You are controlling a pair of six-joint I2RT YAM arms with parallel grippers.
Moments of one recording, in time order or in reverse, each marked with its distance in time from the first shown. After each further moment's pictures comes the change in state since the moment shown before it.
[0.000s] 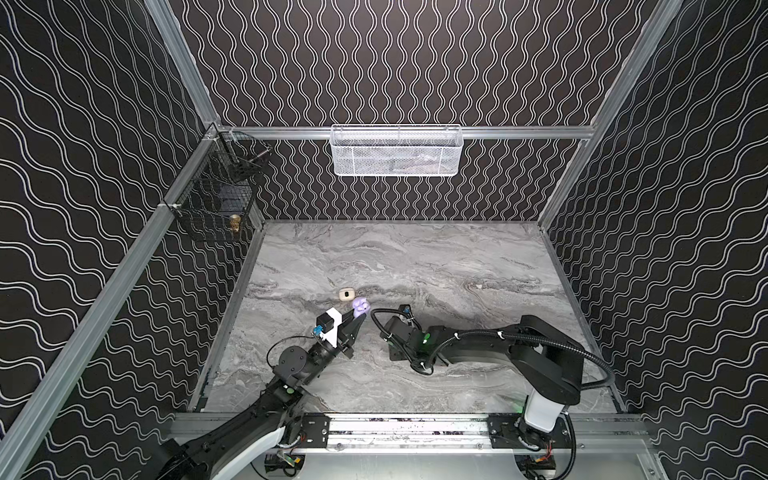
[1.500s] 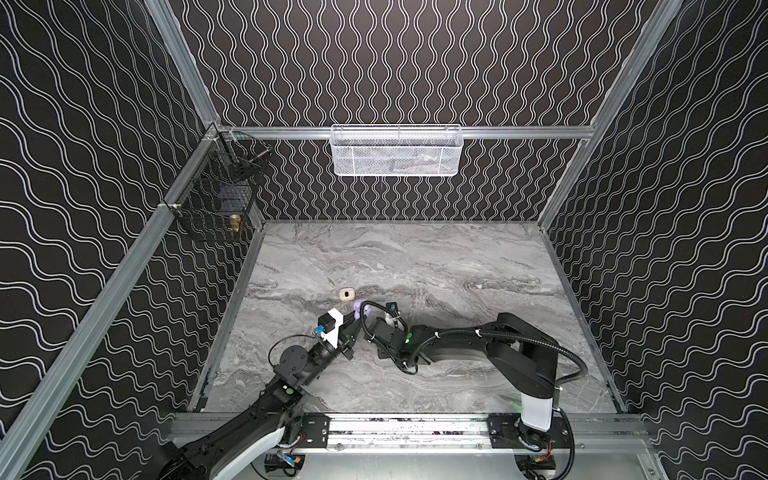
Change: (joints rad) left arm 0.000 -0.013 0.000 -0.051 0.007 0.000; right arm 0.050 0.126 0.140 -0.043 0.102 -0.023
